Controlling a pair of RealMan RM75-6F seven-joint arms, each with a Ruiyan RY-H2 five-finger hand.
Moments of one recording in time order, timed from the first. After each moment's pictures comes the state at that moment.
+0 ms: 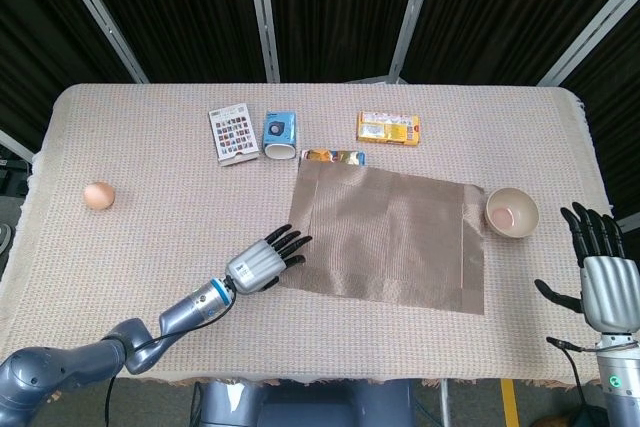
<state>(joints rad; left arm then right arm) -0.80 -1.86 0.05 -0.92 1.72 1.02 -0.04 0.13 -1.10 0.11 -1.67 -1.45 1.53 -0.01</state>
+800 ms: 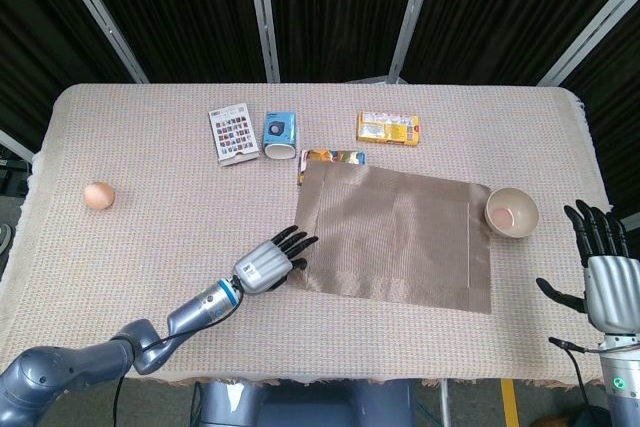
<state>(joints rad) -0.81 -1.89 0.05 -0.91 1.69 1.01 -0.06 0.12 -1.09 0.13 -1.67 -1.47 1.54 0.00</state>
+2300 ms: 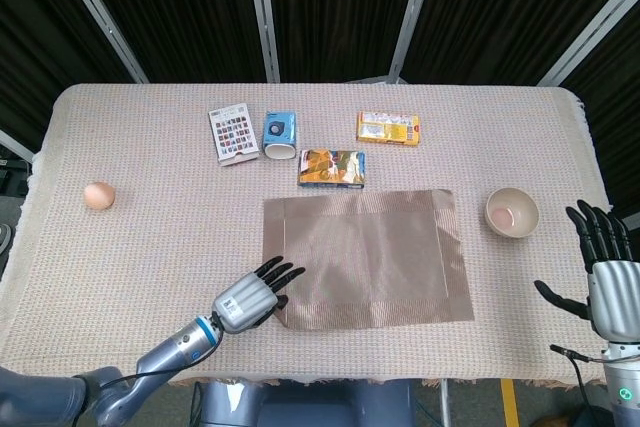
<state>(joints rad) -0.69 -1.60 0.11 -1.58 1.52 1.00 0.37 0.09 -1.06 0.13 -1.72 -1.54 1.60 0.05</state>
